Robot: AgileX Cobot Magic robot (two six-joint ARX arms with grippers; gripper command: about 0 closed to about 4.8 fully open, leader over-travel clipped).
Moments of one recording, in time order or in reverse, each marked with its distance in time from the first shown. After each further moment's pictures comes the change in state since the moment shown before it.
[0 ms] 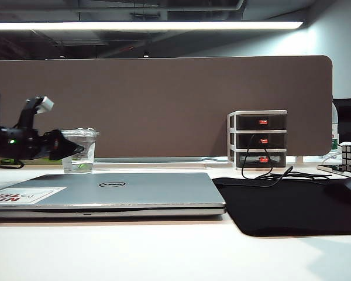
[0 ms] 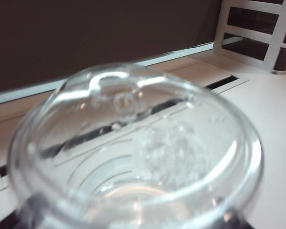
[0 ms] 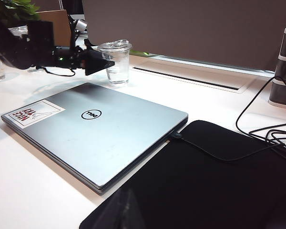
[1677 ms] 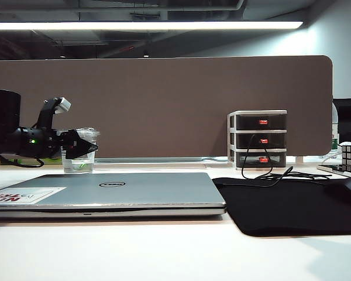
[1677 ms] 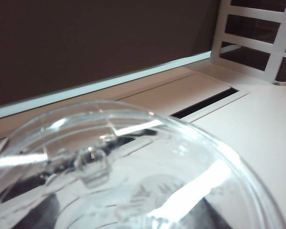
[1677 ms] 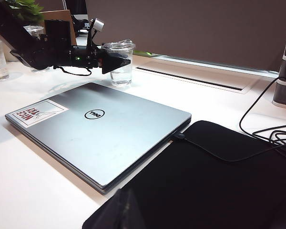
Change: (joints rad) left arm -0.059 0.065 0.111 -0.009 -0.039 -0.021; right arm 0.000 0.000 0.000 0.000 -0.013 0.000
